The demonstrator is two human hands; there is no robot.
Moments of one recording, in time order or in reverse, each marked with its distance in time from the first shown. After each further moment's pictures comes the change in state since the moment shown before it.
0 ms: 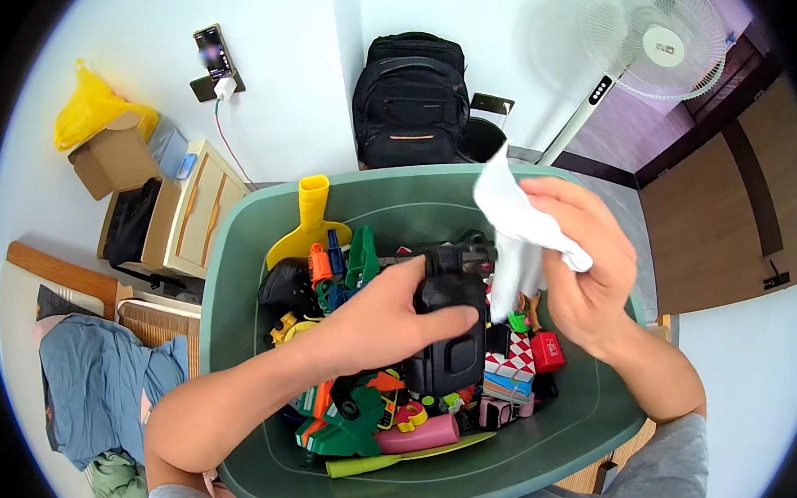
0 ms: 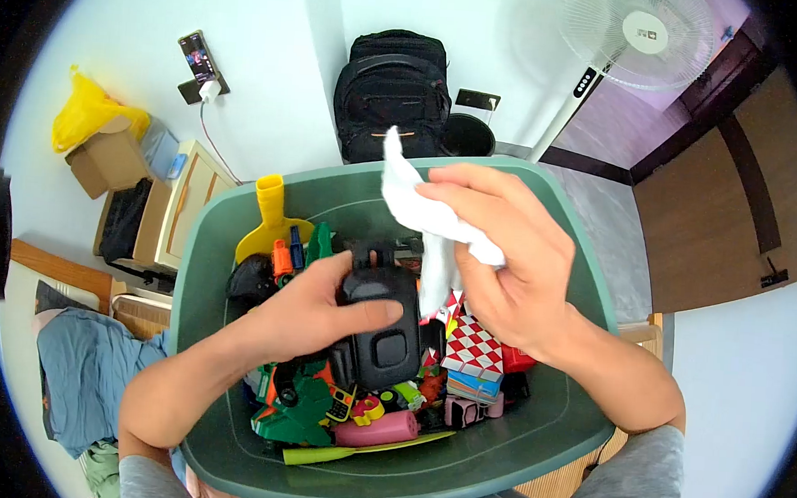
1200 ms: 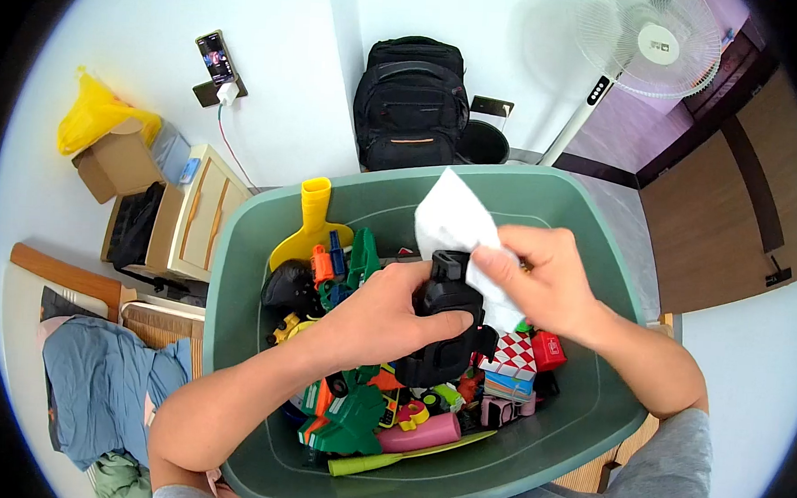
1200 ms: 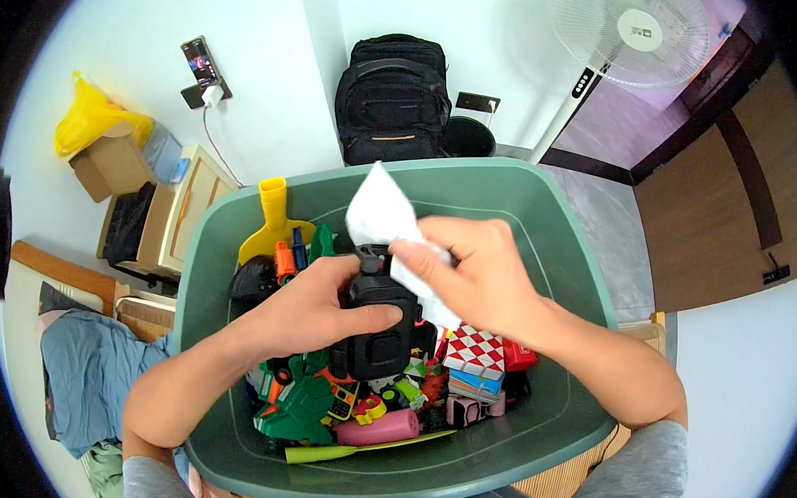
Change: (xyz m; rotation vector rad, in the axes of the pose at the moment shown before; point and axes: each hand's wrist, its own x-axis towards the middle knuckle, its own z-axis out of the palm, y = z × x) left_hand -0.001 0.005 -0.006 0.341 -0.024 -0.097; right_hand -0.009 -0.004 0.018 0.249 -0.297 0.484
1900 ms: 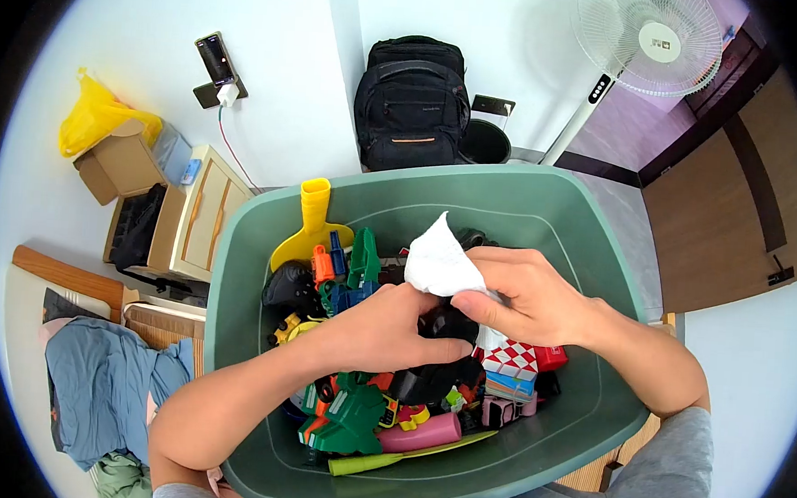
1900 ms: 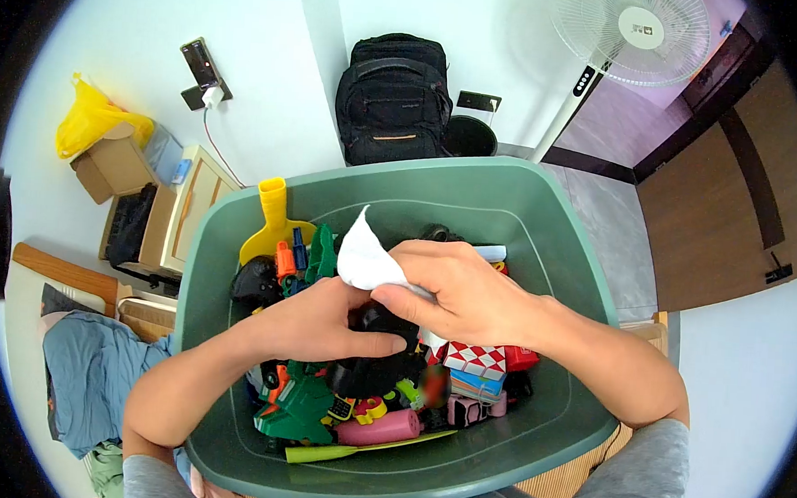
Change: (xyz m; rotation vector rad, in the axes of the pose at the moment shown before) left_hand 0.005 -0.015 0.002 0.202 -0.137 0.085; right_hand 0.004 0.006 0.003 0.061 -0.336 -0.278
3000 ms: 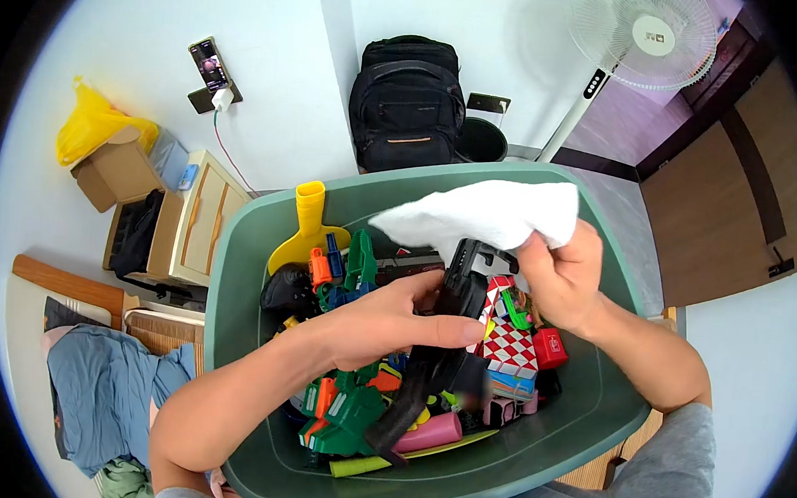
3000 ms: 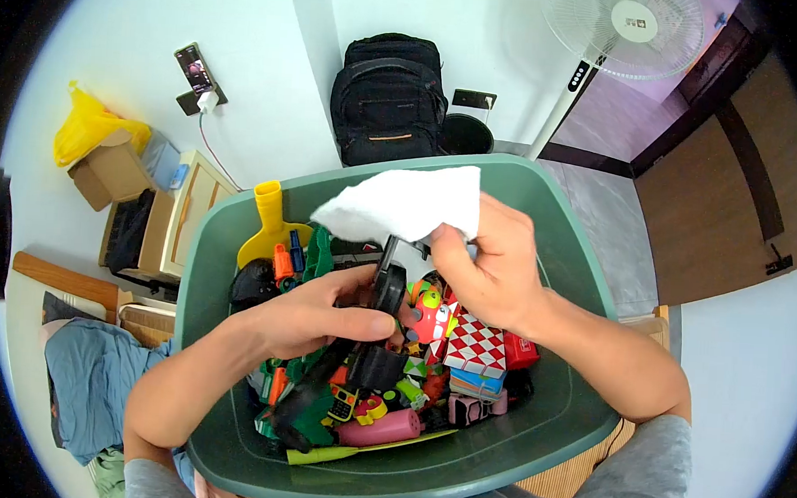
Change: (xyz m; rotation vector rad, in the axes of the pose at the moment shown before) left_hand 0.002 0.007 0.000 -0.833 -0.111 -0.113; right_hand -0.012 0.012 -0.006 -0.077 0.582 -0.049
